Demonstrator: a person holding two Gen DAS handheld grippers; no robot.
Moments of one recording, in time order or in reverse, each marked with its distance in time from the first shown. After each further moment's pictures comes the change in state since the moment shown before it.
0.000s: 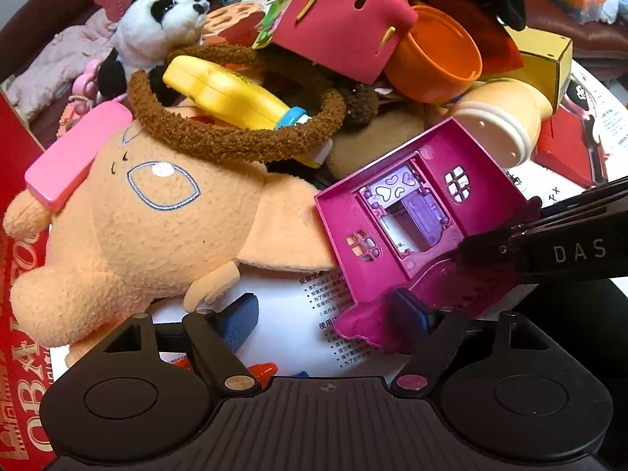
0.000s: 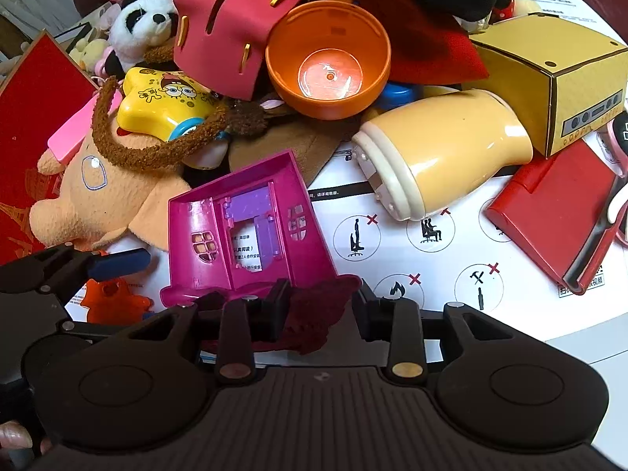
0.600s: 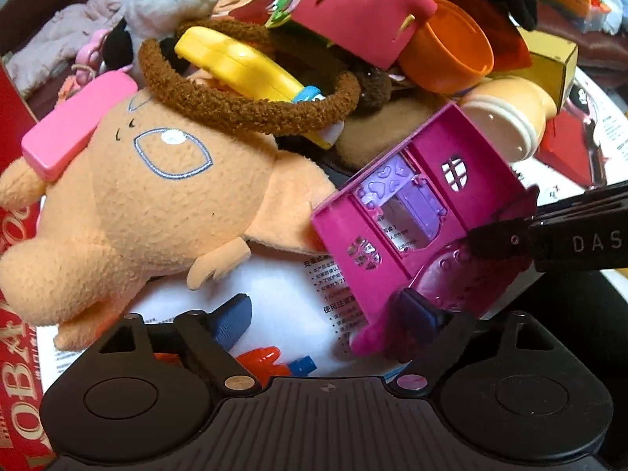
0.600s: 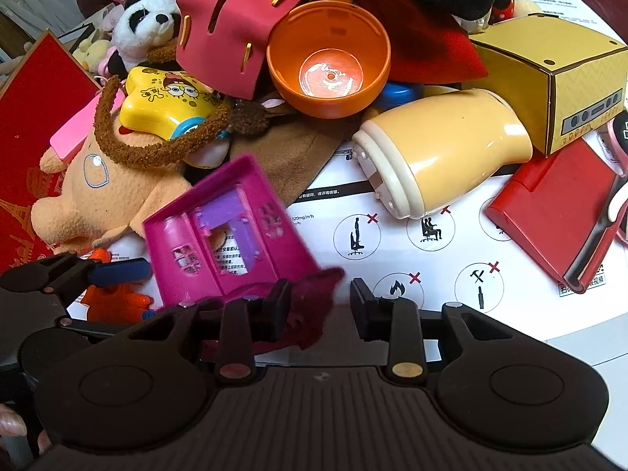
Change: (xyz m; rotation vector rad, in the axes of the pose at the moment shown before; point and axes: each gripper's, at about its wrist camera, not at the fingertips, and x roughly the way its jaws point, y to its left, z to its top) left arm 0.002 0.014 -0.001 -0.033 0.021 -0.035; right arm 0.000 -0.002 0.000 -0.010 -0.011 0.007
